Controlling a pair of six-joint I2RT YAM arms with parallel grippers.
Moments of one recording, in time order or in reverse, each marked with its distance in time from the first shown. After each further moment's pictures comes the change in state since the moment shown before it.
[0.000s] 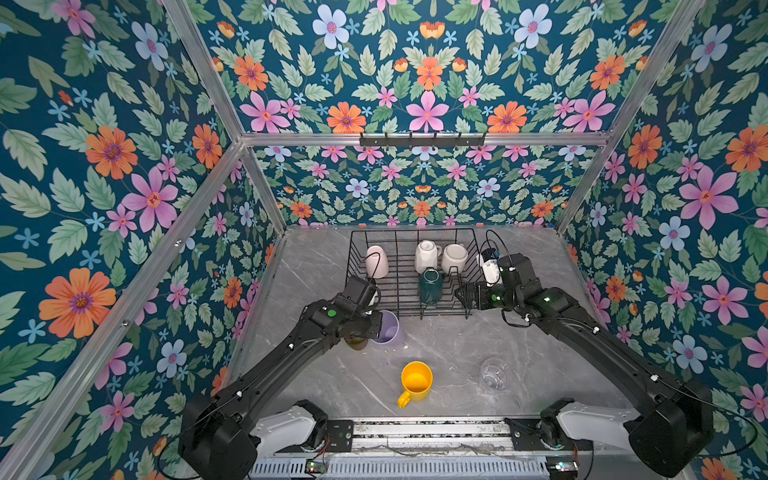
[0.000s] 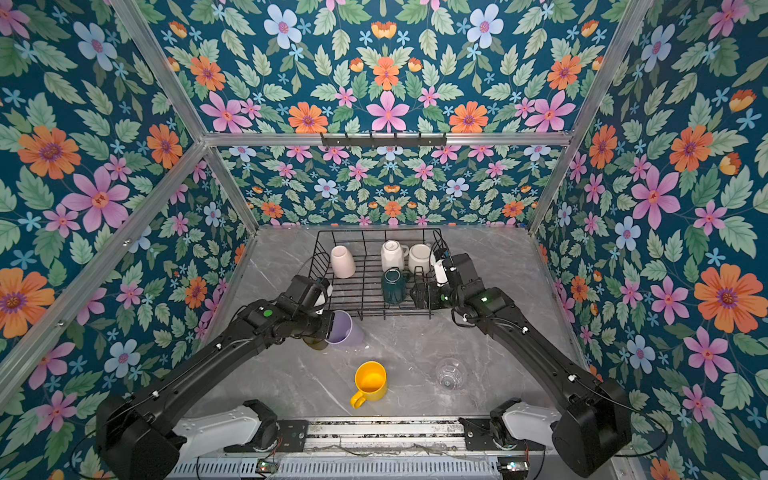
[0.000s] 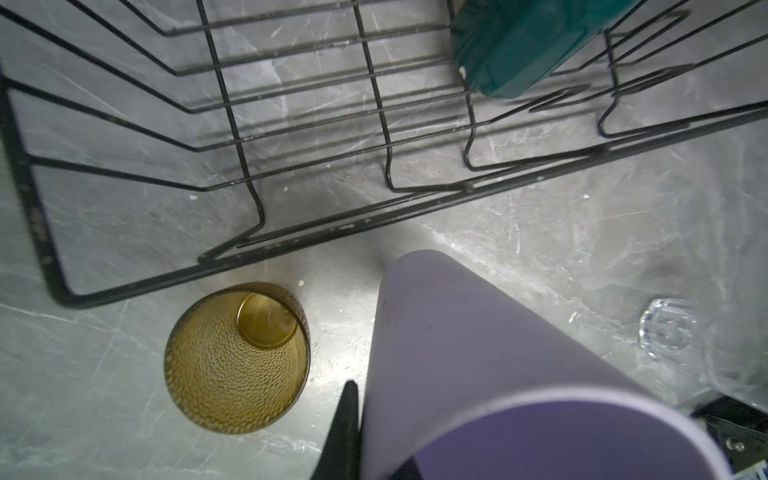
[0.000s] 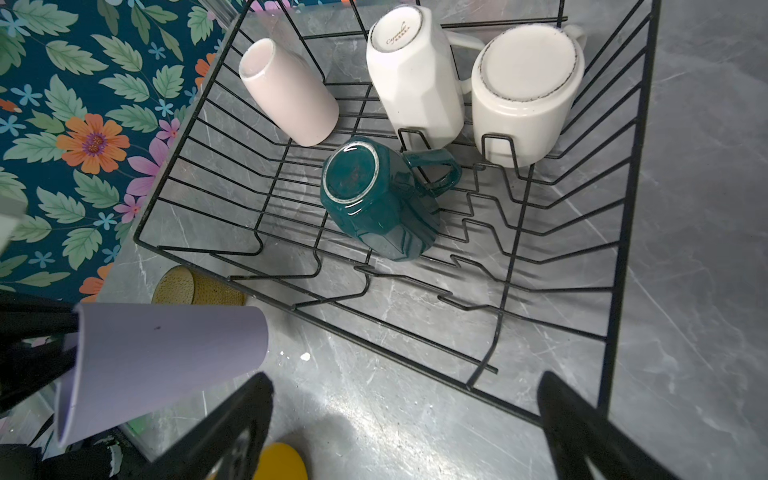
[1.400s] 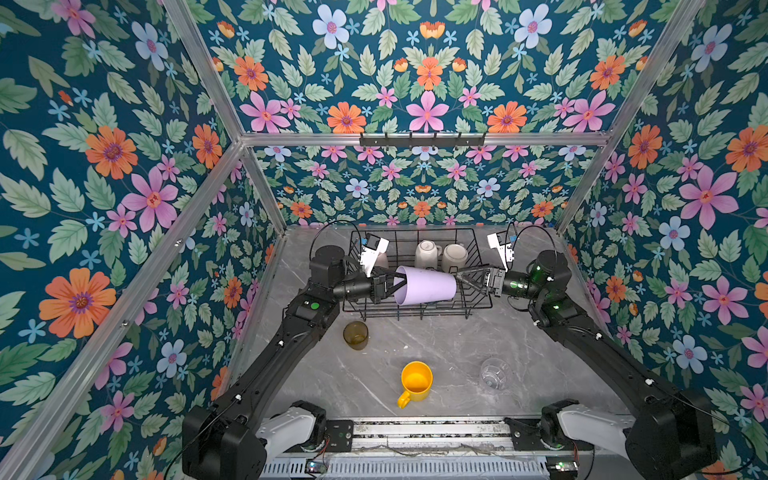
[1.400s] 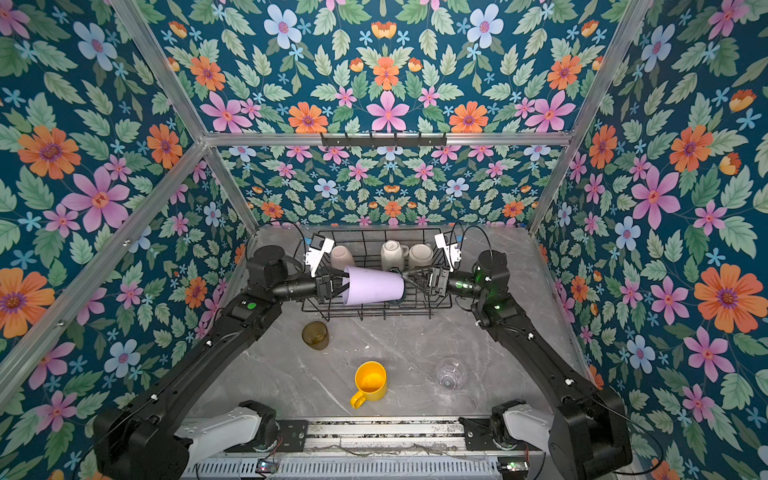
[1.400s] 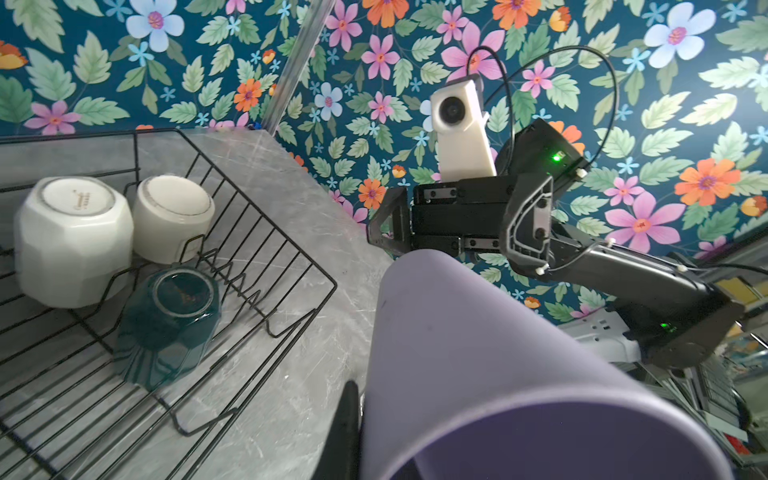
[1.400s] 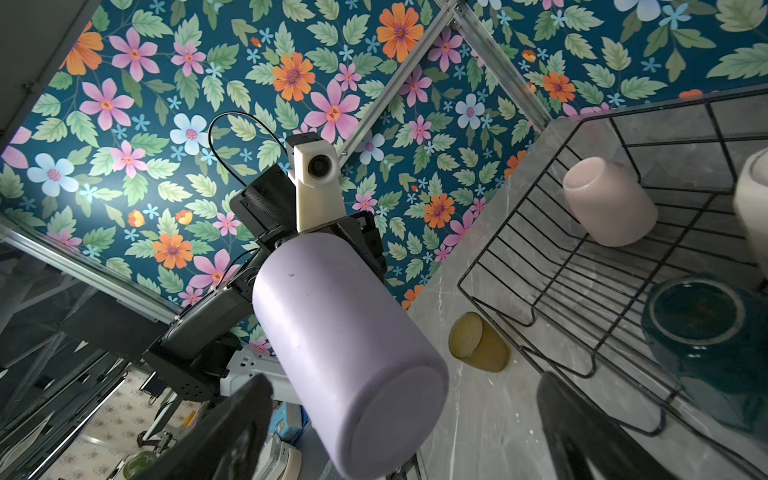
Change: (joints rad) left arm 0.215 0.012 -0.025 0.857 0.915 -0.089; right arm -0.183 -0.041 -0.189 0.887 -0.856 0.489
